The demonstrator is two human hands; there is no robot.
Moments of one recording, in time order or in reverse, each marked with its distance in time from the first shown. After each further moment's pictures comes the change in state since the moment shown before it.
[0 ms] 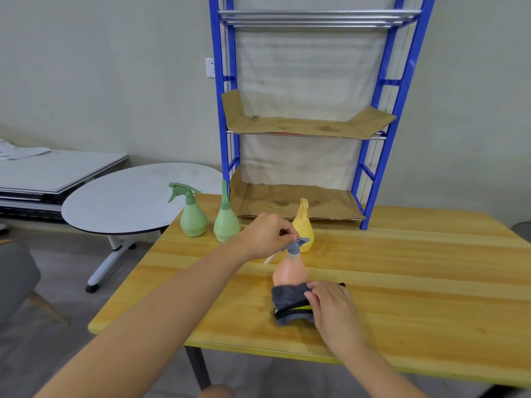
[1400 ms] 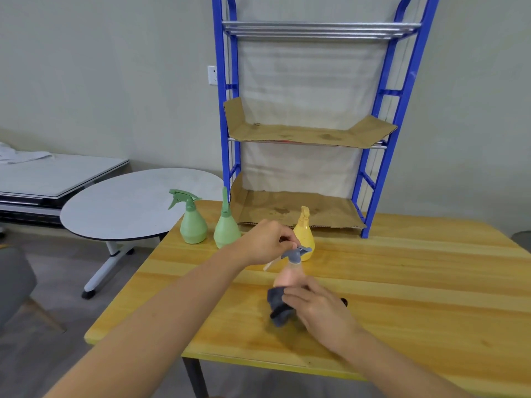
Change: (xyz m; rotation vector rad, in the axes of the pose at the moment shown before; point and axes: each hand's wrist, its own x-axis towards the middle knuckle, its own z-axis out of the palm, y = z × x) left_hand 0.007 -0.005 -0.005 -0.009 -0.056 0.010; right_hand 0.040 -0.015 -0.014 -0.064 -0.240 -0.470
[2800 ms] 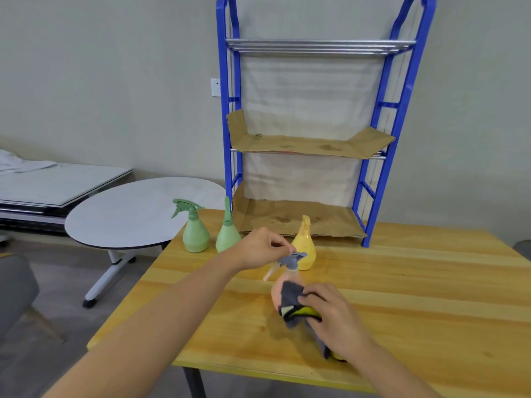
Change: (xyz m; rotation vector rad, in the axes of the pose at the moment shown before) left_hand -0.004 -0.013 -0.008 -0.267 -0.005 -0.117; right_hand -0.012 0.011 -0.012 0.271 -0.003 0.292
